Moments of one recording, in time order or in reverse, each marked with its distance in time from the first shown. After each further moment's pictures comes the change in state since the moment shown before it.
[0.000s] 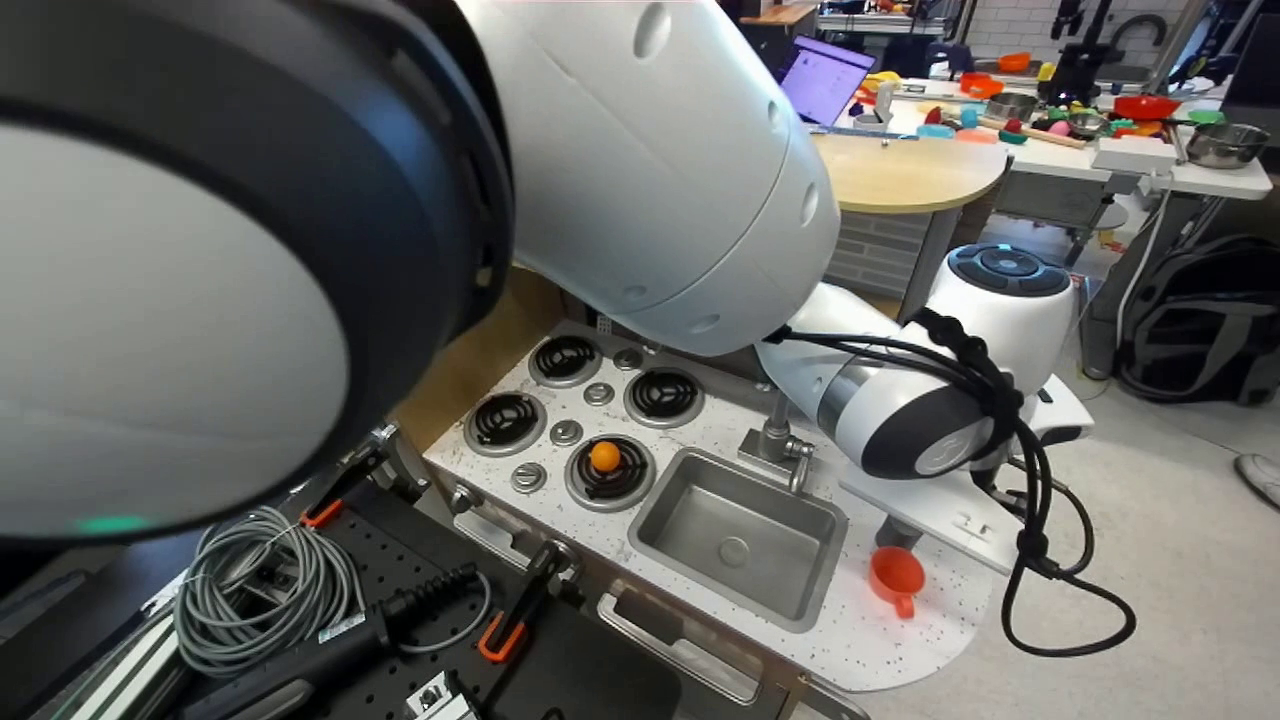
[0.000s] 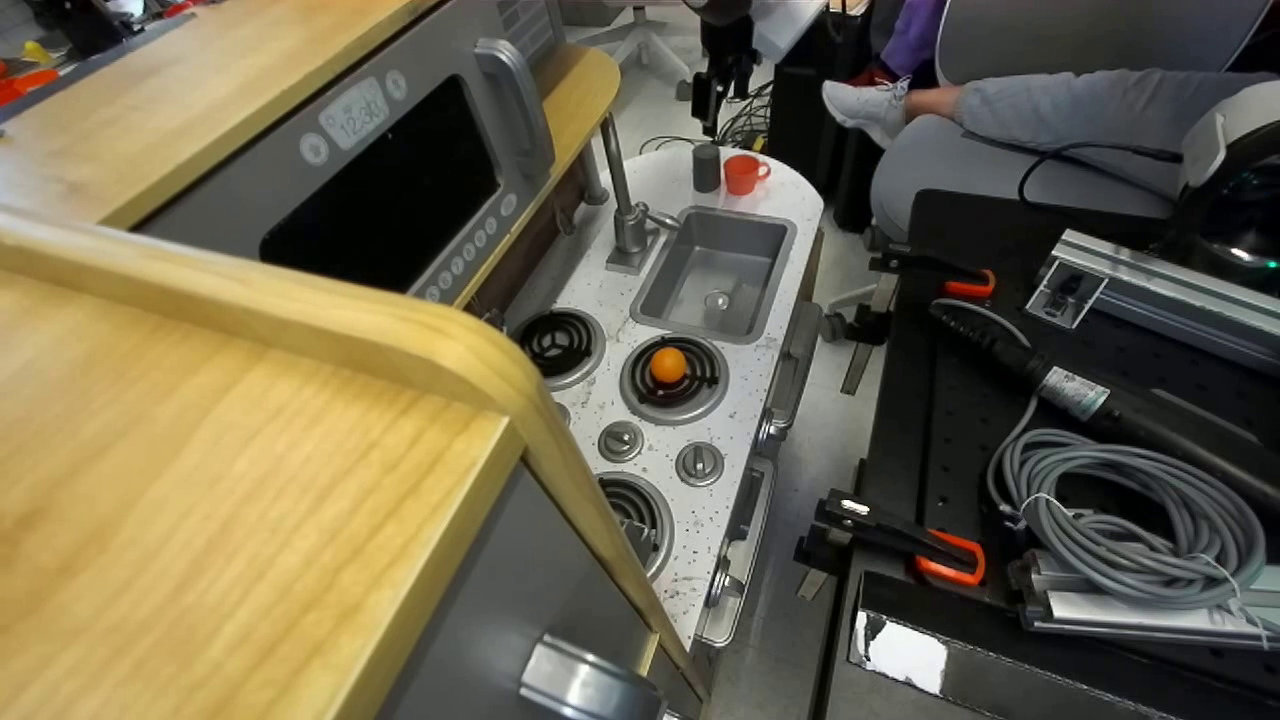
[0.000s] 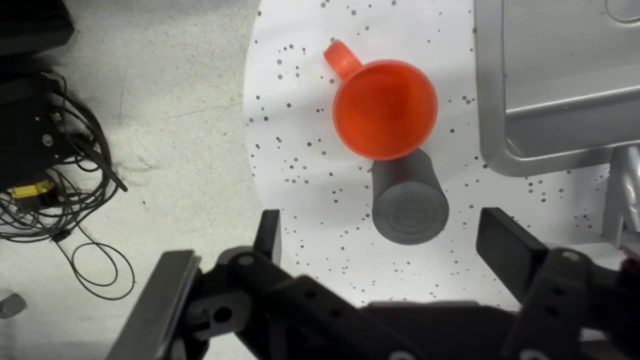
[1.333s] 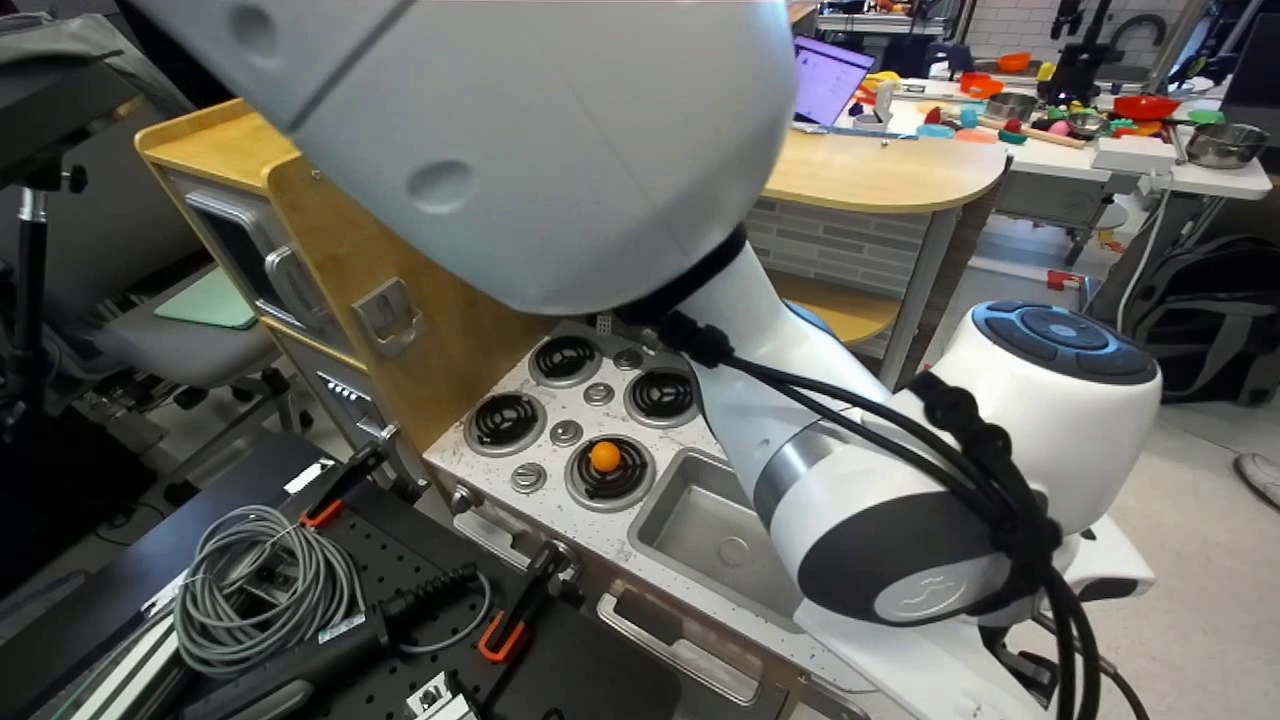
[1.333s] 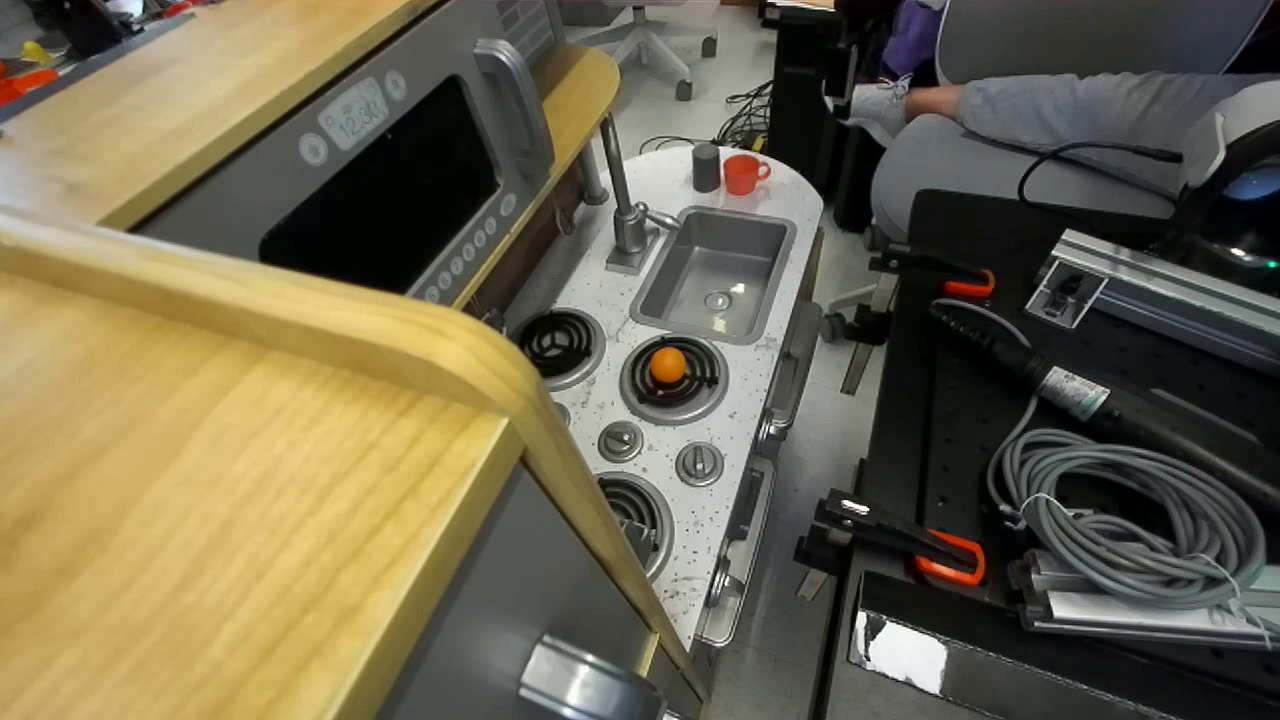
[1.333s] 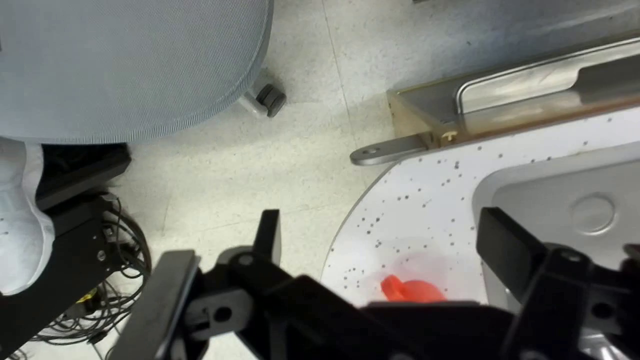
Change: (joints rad) arm 0.004 -0.360 -0.140 -0.566 0.026 0.053 -0.121
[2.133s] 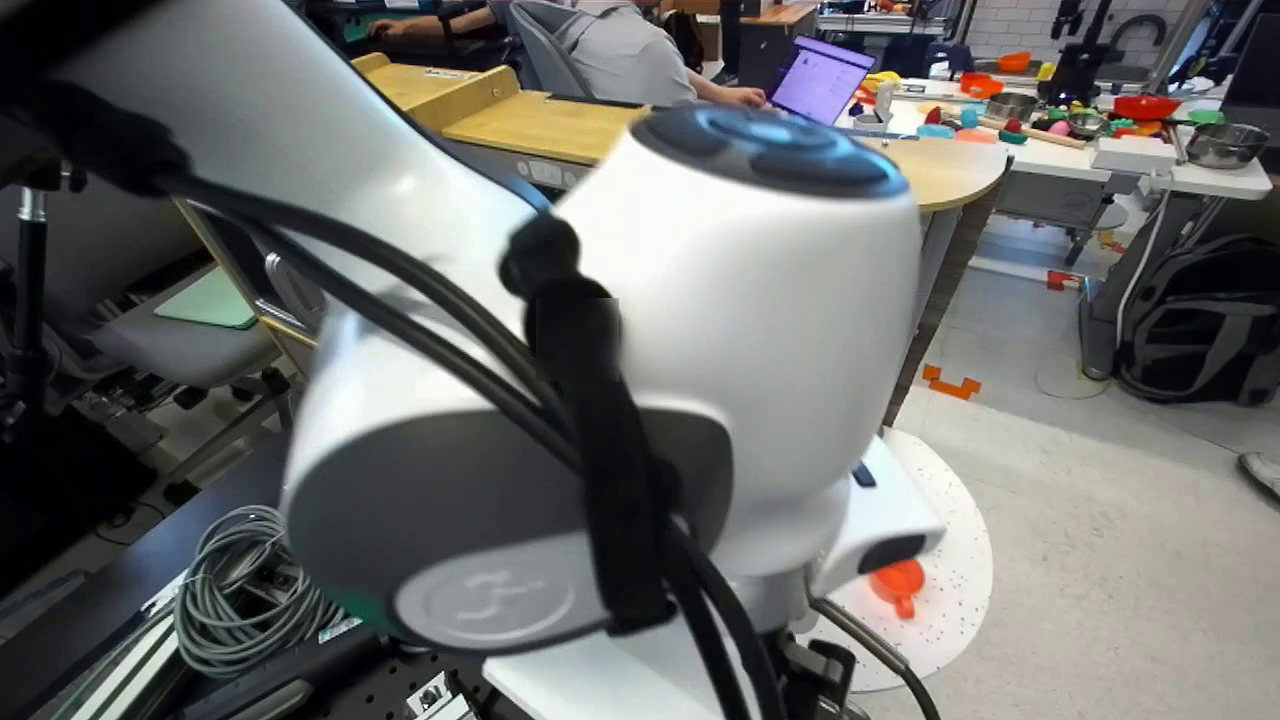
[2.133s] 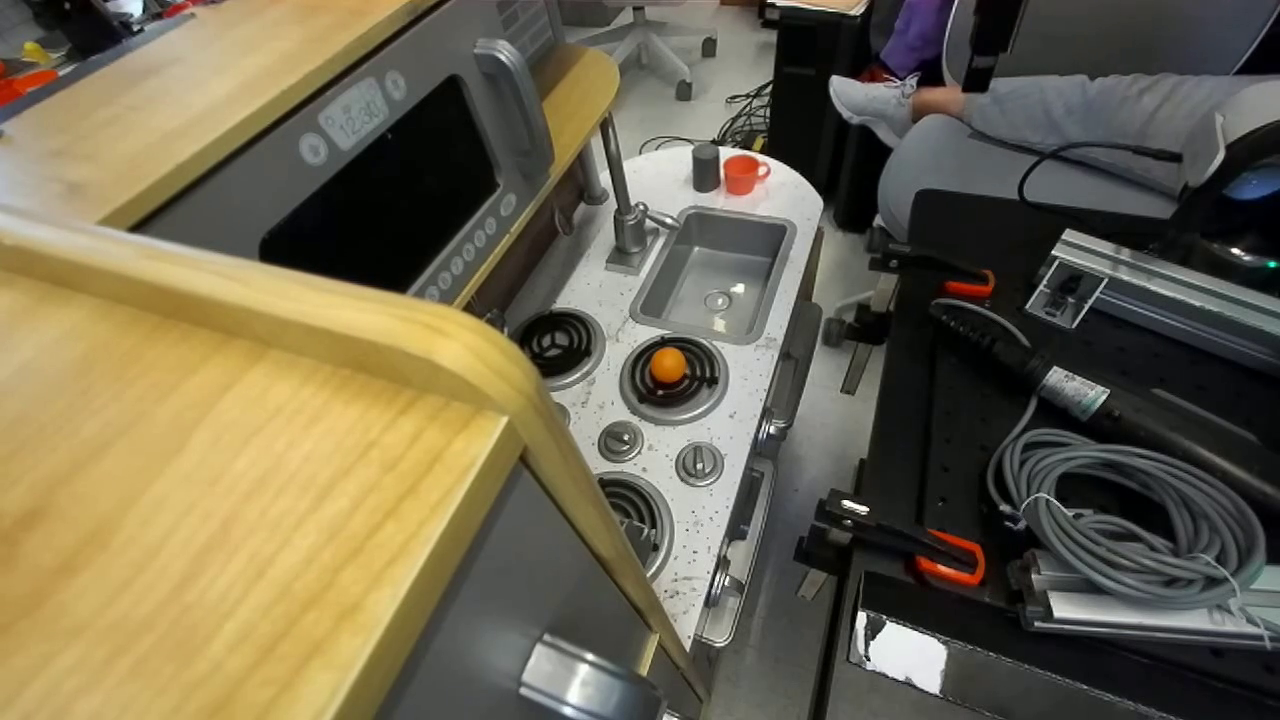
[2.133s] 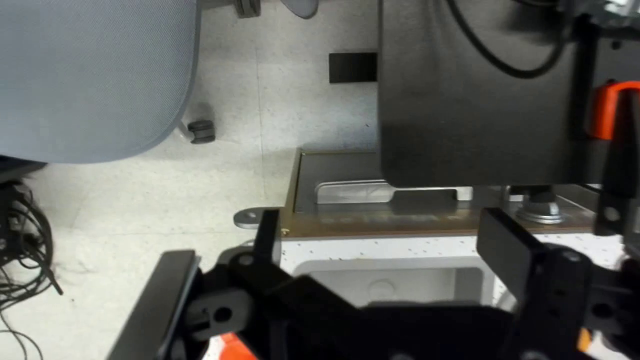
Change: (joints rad) arm 0.223 -0.602 -0.205 -0.617 -0.097 -0.045 -0.190
